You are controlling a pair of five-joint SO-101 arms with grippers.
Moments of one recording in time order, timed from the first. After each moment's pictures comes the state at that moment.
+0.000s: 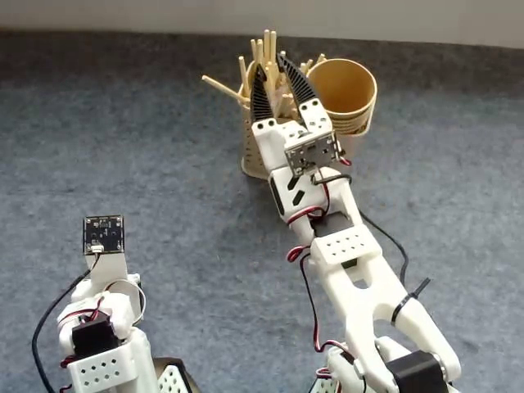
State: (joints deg) left arm -25.2 -104.1 96.0 75.8 -7.3; right arm -25.7 -24.4 50.8 -37.9 15.8
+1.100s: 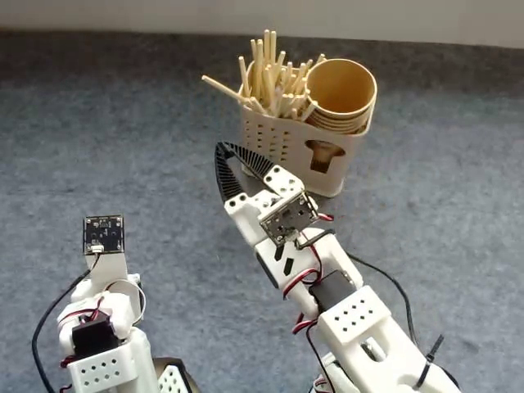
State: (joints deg) left arm -25.2 -104.1 96.0 75.8 -7.3; right arm -38.5 -53.1 70.5 -17.2 16.3
